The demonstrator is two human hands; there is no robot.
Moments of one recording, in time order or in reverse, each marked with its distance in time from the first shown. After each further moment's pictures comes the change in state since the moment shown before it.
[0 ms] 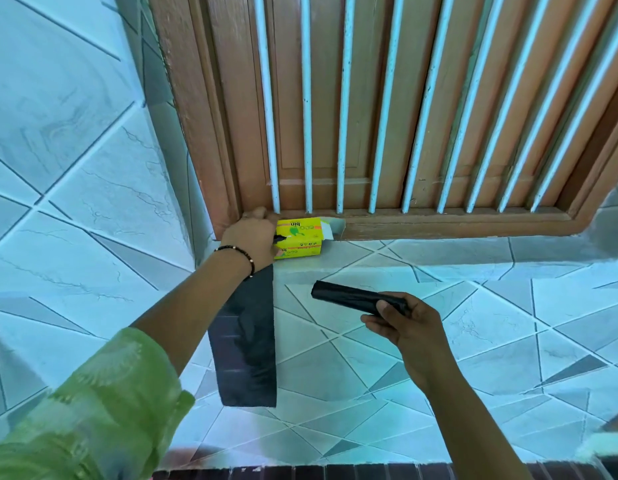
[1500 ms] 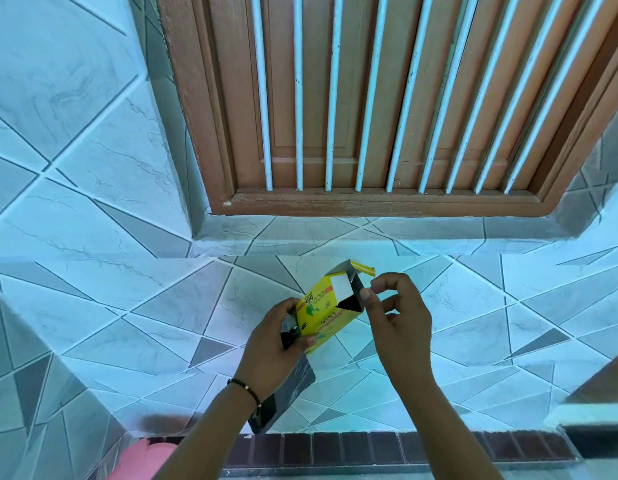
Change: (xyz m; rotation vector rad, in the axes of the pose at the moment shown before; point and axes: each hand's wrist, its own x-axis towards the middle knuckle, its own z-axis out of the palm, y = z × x) left_hand -0.188 0.089 0.075 -0.968 0.077 -0.095; right_hand -0.072 -0.001 0.005 -0.633 0.181 -0.519
